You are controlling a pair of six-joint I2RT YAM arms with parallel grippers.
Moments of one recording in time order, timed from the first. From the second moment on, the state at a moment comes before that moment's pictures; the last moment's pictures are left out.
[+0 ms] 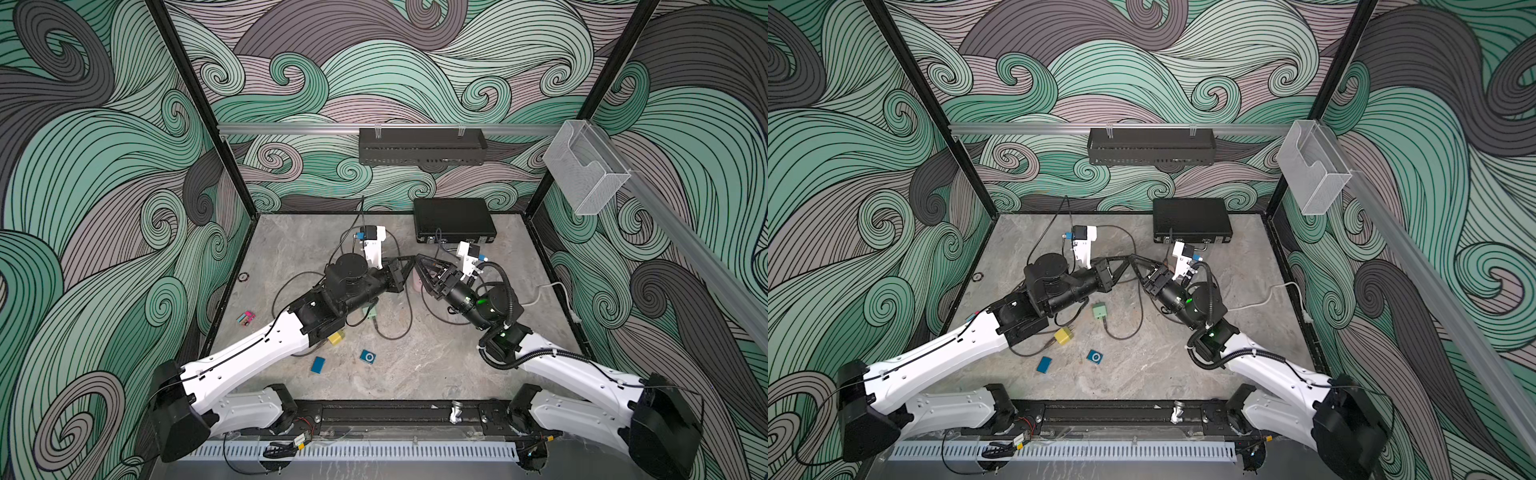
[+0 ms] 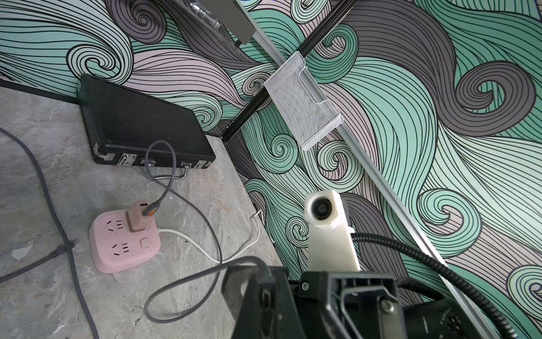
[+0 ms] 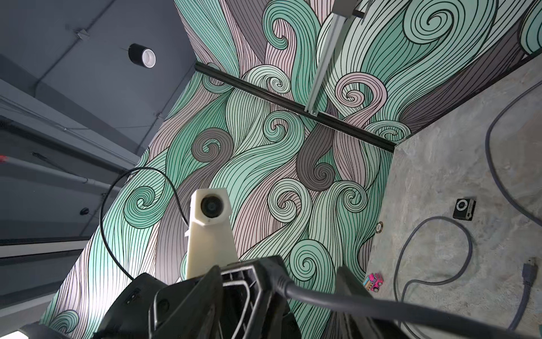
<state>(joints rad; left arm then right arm) -0.88 1.17 1.02 0.05 0.00 -0.79 0.76 1.10 0.58 0.78 -0.10 1.27</state>
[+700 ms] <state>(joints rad) -0.92 1.22 0.98 0.13 -0.06 -0.86 0.76 1.09 0.57 0.83 0.07 1.23</state>
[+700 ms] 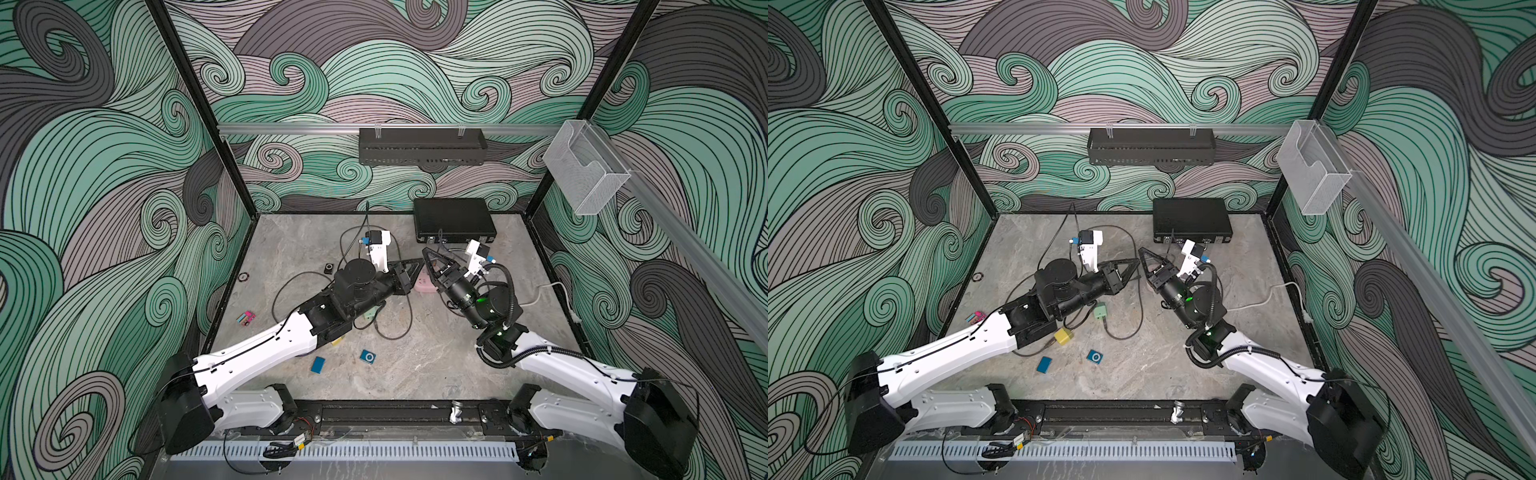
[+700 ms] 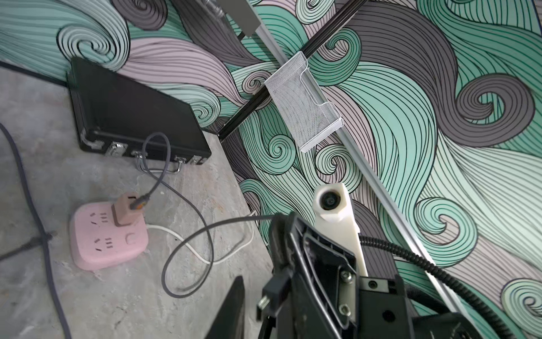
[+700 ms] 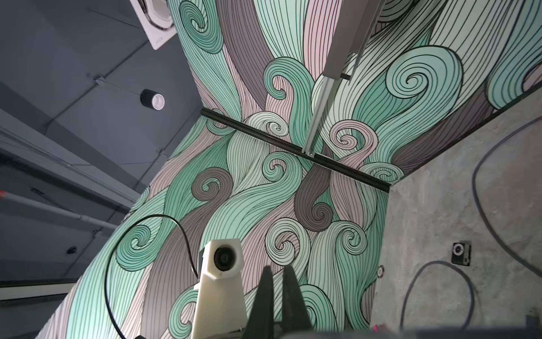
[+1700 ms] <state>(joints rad) -0.76 1.13 0.96 0.19 0.38 -0.96 0.71 1.03 0.79 0.38 -0.17 1.12</state>
